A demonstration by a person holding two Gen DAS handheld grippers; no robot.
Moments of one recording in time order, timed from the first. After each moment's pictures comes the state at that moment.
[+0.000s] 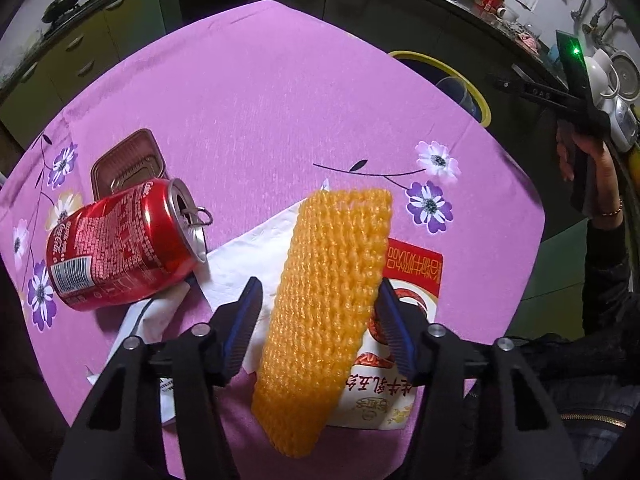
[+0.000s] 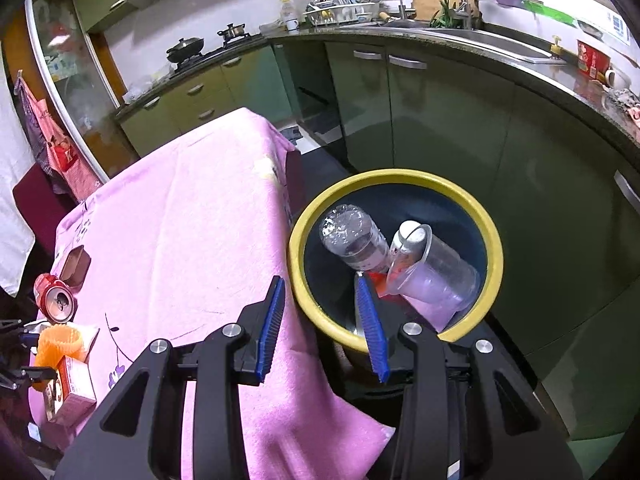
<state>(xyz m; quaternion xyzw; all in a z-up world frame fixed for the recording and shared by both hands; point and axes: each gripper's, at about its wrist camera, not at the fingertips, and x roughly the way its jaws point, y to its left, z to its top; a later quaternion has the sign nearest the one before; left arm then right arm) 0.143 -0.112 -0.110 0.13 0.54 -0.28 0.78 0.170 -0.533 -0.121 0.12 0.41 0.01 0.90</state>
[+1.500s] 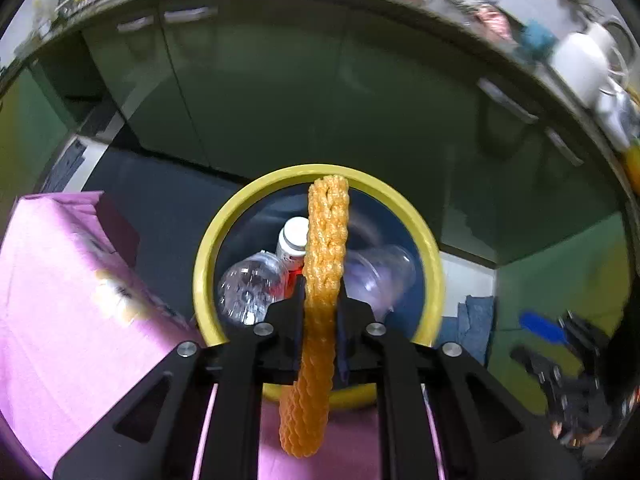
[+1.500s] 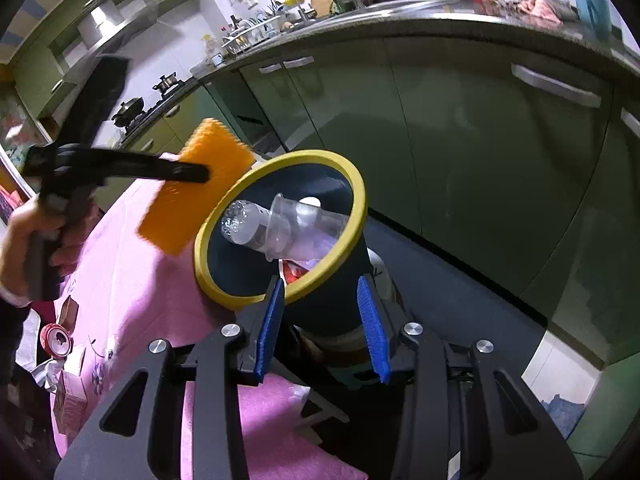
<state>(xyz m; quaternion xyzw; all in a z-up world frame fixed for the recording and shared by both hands) 0.308 -0.507 -0.121 0.21 0.53 -0.38 0.72 0.082 -0.658 -0.157 0.25 0.38 -0.07 0.89</state>
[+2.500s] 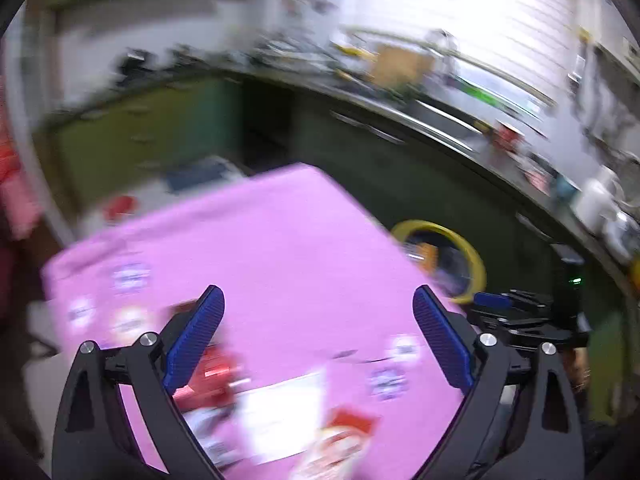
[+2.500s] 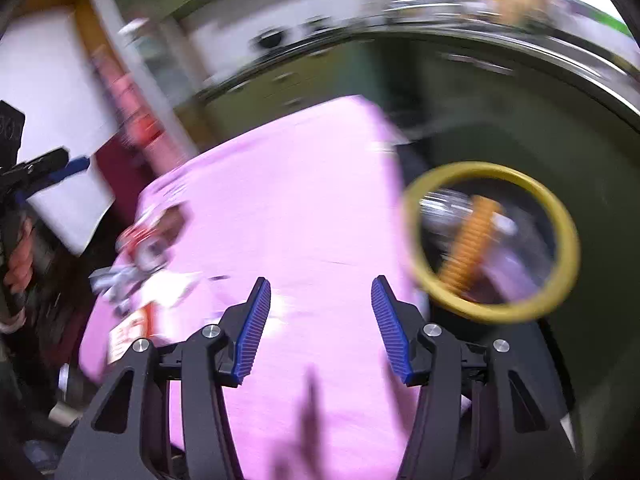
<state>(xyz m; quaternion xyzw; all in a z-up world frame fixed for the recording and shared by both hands) 0.131 -0.107 0.039 0.02 0.35 -0.18 0.92 0.132 -0.472 -0.092 0.11 0.40 0.20 0.89</state>
